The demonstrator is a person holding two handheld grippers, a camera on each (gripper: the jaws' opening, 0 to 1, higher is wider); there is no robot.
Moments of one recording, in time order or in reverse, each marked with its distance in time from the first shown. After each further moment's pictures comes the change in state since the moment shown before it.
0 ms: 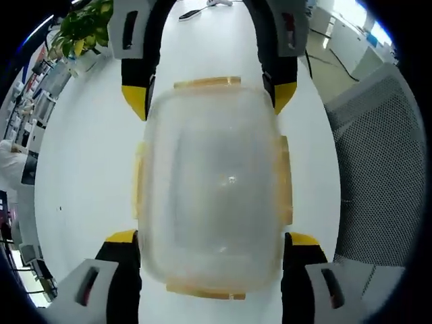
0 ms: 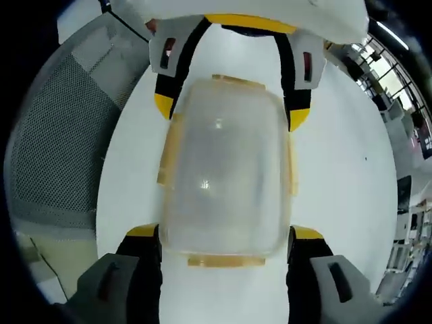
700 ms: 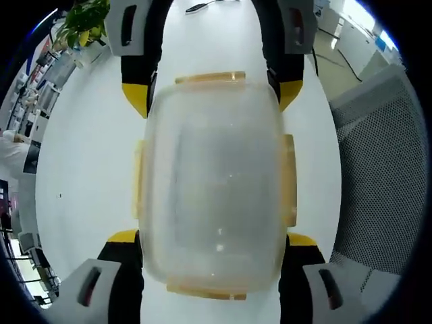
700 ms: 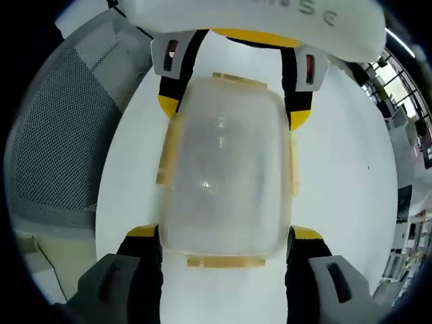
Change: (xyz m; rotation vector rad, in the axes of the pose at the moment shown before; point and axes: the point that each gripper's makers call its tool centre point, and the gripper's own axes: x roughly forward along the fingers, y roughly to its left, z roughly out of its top) left arm -0.004 -0.007 -0.017 -0.061 0.035 0.014; right arm 0.005 0.000 0.013 -0.056 -0.006 0.014
